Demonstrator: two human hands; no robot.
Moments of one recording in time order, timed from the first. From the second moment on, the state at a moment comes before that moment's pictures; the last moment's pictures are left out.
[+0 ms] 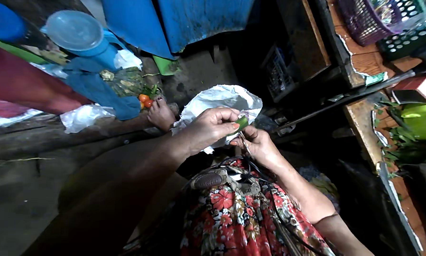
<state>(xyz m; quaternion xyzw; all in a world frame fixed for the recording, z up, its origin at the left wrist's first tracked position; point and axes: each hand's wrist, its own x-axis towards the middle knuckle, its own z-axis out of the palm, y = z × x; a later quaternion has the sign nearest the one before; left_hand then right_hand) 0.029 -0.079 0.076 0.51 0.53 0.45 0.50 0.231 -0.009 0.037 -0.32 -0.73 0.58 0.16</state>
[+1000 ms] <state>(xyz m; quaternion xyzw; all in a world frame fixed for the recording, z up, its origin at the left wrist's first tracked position) 0.033 -0.075 0.077 0.39 0.60 0.46 0.53 0.254 -0.008 0.028 -0.32 -0.67 0.65 0.18</state>
